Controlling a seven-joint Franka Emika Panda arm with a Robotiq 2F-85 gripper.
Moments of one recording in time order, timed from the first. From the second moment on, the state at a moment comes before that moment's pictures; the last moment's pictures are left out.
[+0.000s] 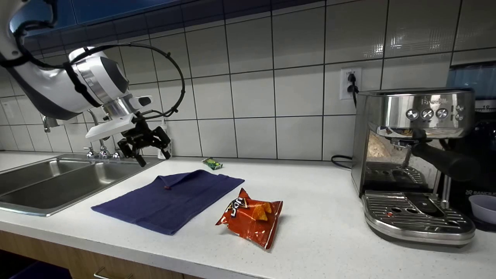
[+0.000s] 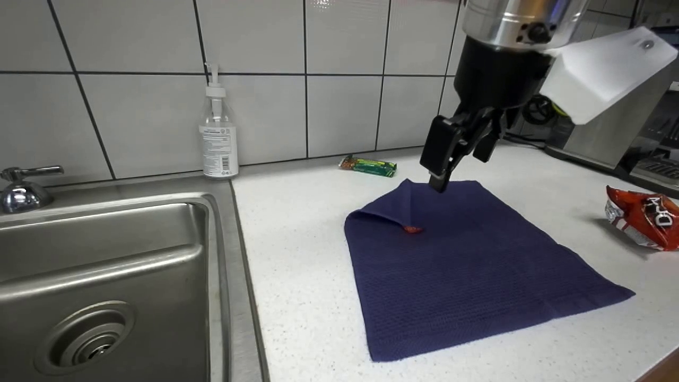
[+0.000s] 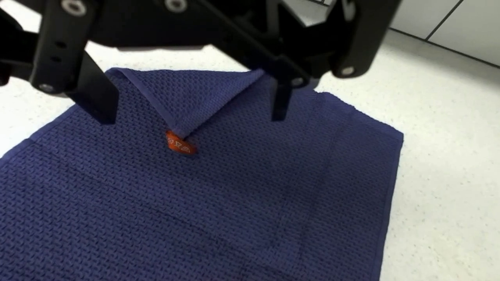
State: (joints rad) arm 0.04 0.05 0.22 -2.37 -0.55 2.56 0.49
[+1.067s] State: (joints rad) arm 0.14 0.11 0.14 -2.35 -0.62 2.56 0.57
